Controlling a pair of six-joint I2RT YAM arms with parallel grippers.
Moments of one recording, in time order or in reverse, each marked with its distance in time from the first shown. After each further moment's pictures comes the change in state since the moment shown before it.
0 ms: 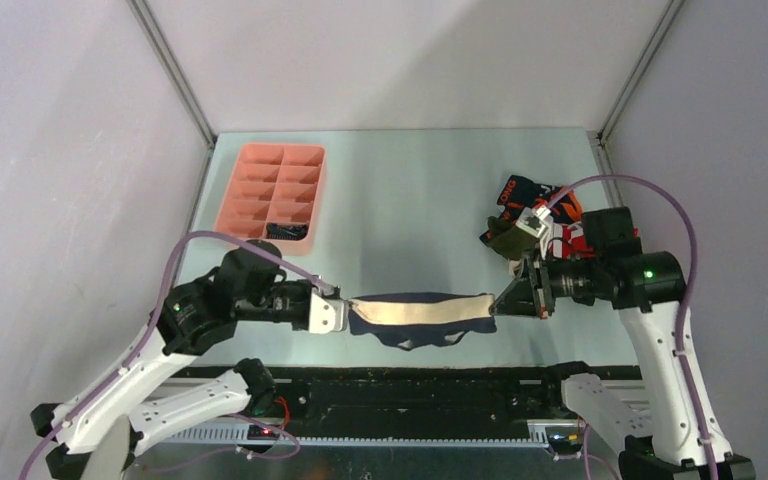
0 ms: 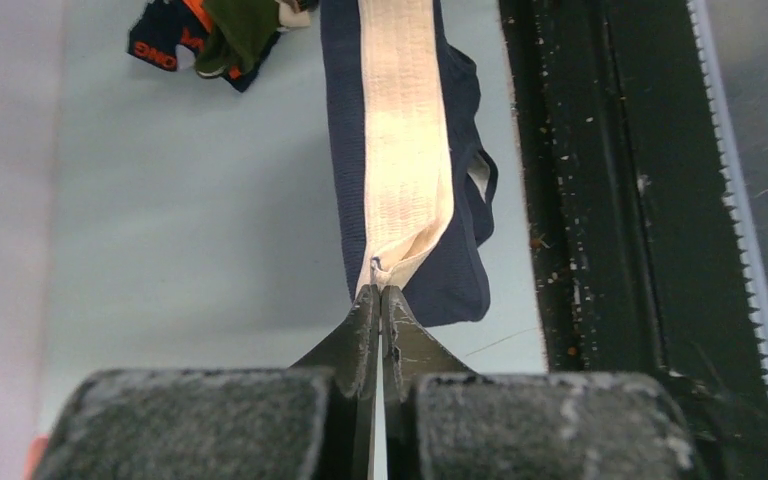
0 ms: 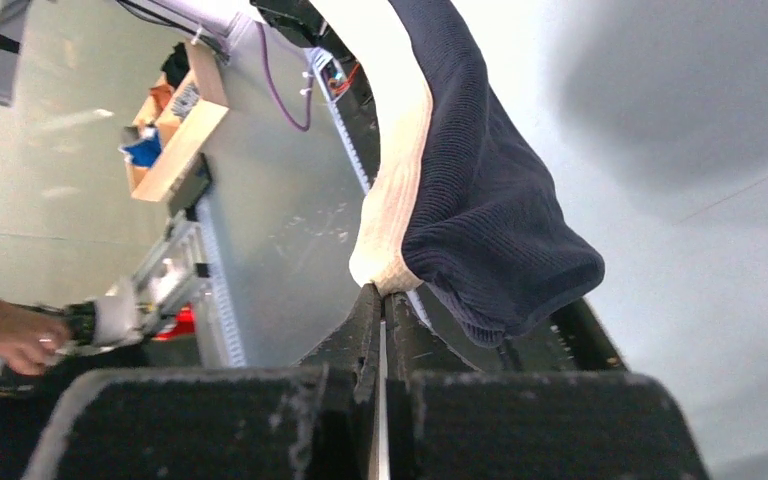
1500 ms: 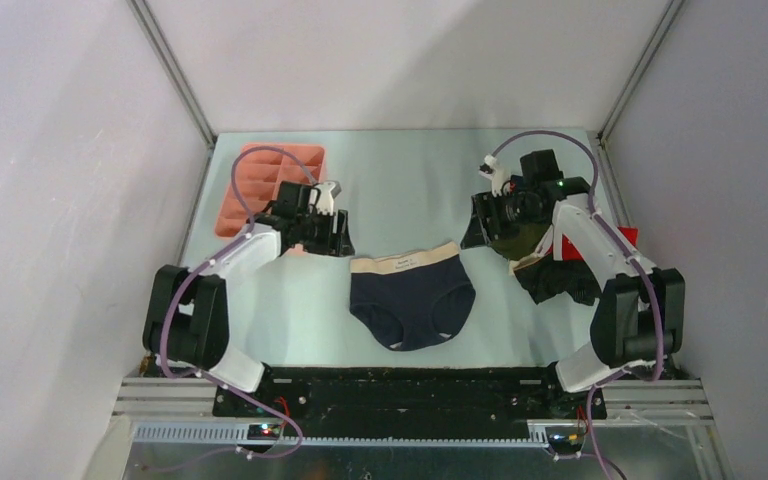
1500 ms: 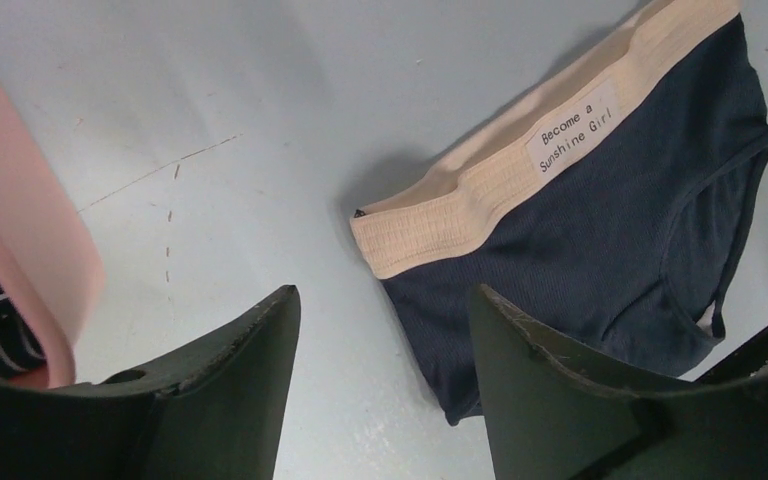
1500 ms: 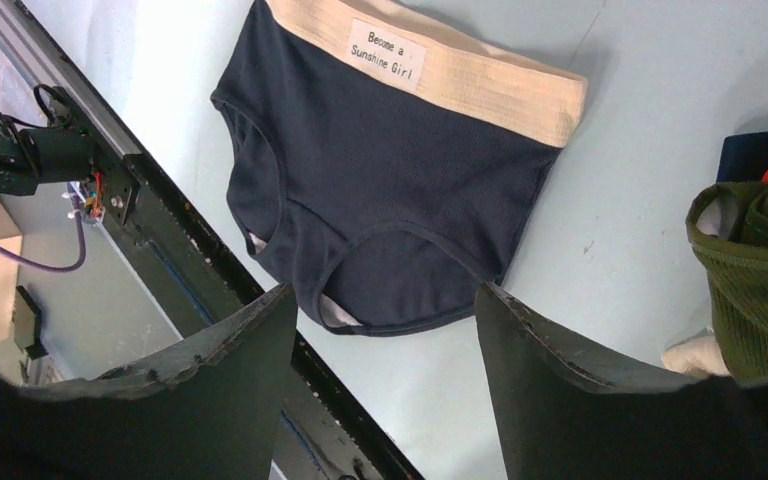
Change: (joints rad) left arm 0.601 0.776 -0.104 0.524 -0.094 -0.869; right arm 0.038 0.646 0.026 0.573 0.365 0.163
